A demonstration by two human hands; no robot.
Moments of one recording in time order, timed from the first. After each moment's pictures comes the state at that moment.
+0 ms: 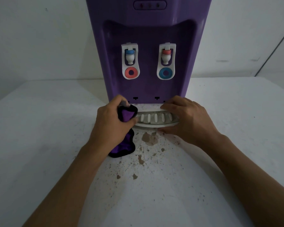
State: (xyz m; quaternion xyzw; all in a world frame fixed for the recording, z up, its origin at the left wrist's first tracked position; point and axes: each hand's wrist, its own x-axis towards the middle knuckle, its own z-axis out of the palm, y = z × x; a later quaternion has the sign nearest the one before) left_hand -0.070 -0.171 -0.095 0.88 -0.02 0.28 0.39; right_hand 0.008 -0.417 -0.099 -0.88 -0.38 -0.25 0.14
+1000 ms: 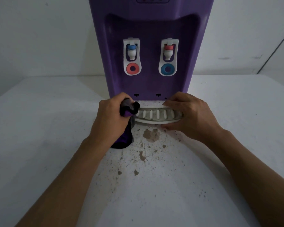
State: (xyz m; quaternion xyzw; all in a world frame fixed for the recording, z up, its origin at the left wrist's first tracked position) left_hand -0.061 -0.163 -0.096 0.89 -0.07 0.32 0.33; right_hand 0.009 -0.420 -0.096 -0.88 -0.39 -0.24 0.14
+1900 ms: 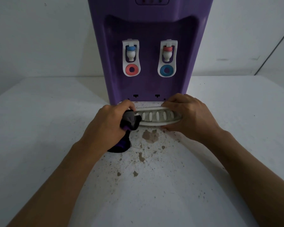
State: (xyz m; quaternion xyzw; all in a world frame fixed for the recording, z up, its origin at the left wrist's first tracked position) left_hand -0.075 -0.154 -0.091 0.94 -0.14 0.24 0.22; right_hand 0.011 -0.421 -0.096 -0.88 -0.39 -0.23 0.13
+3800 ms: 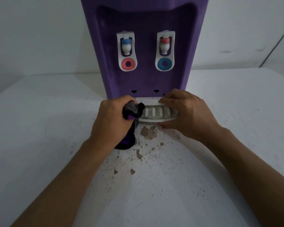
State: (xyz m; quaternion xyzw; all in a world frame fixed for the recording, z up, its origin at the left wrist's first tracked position) left_hand -0.068 -0.179 -0.097 0.90 -0.08 0.31 0.31; right_hand 0.005 -0.415 -0.097 -0.88 -0.38 -0.24 0.14
